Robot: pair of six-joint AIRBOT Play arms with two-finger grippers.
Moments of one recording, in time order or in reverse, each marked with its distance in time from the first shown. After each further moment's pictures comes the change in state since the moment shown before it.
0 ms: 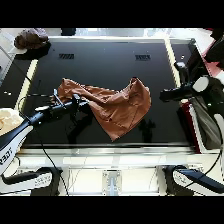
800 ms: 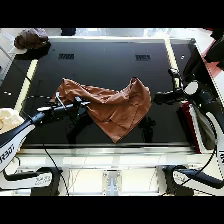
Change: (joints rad) left arm 0.002 -0.052 0.000 0.071 -0.011 -0.039; right arm 0.003 -0.049 -0.045 0.074 -0.071 -0.003
